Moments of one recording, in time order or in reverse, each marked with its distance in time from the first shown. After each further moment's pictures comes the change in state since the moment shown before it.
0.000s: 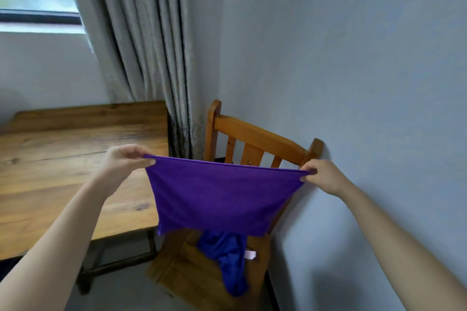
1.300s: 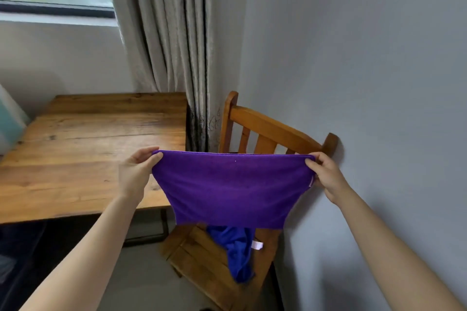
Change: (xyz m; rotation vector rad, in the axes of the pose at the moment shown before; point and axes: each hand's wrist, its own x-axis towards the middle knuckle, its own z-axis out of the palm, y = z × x) left_hand -0.041 -0.032 0.021 -0.236 0.371 -0.020; right_hand 0.001 0.003 0.030 0.707 0.120 0.141
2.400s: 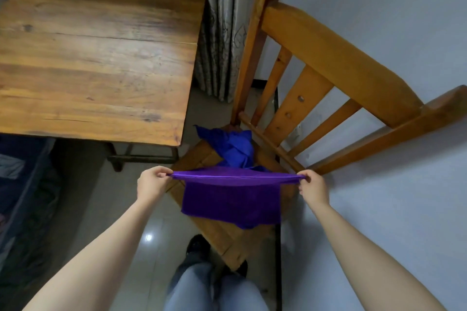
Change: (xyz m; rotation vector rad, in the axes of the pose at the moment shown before) left_hand -0.036 -0.233 0.006 0.747 0.122 -0.553; right_hand 0.069 0.227 0.078 -0.584 -0.092 0.323
